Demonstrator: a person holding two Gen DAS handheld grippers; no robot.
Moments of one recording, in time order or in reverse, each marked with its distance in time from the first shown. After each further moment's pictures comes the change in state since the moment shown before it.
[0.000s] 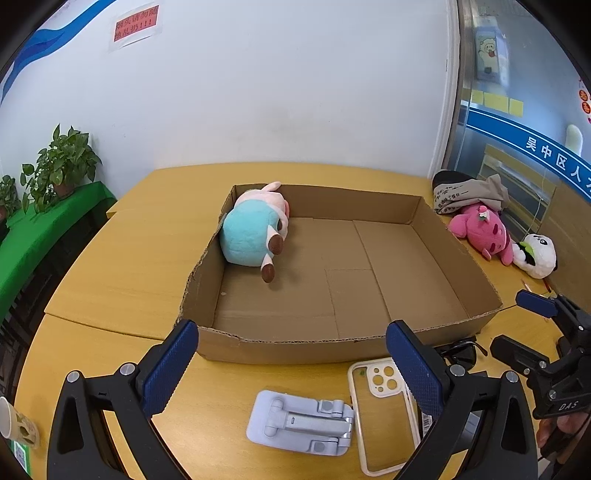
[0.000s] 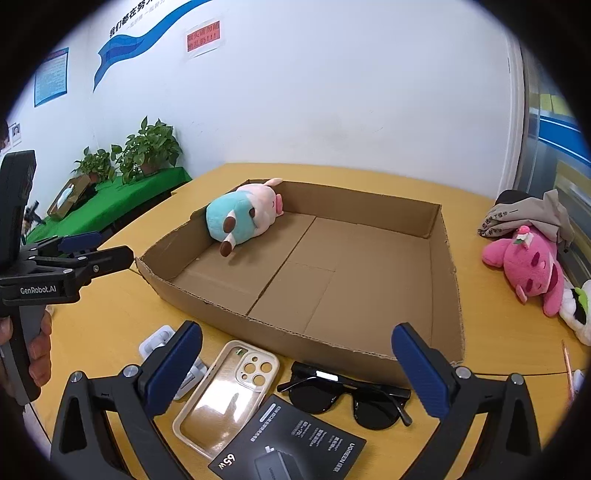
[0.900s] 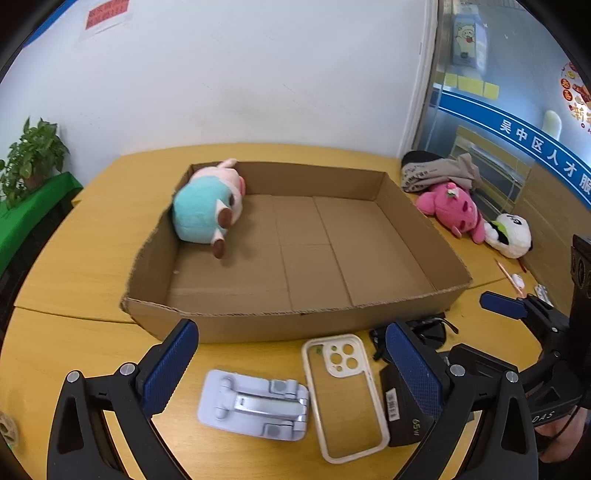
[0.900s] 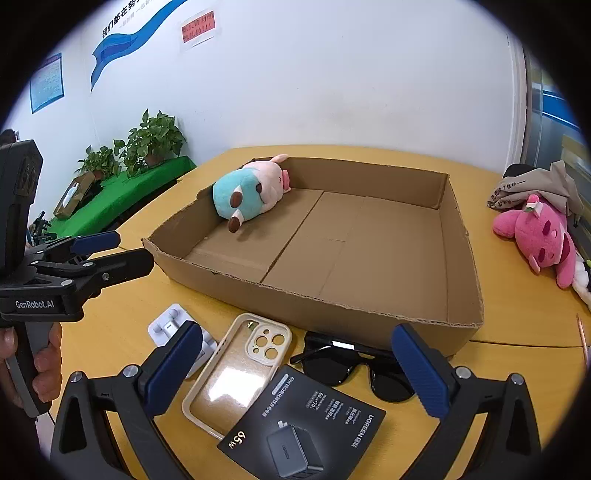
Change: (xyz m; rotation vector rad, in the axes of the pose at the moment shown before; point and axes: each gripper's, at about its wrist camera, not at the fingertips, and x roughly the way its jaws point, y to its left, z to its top) left arm 0.013 -0.032 -0.015 0.030 0.077 -0.127; right arm -0.003 -0.007 -0.027 0.042 0.065 0.040
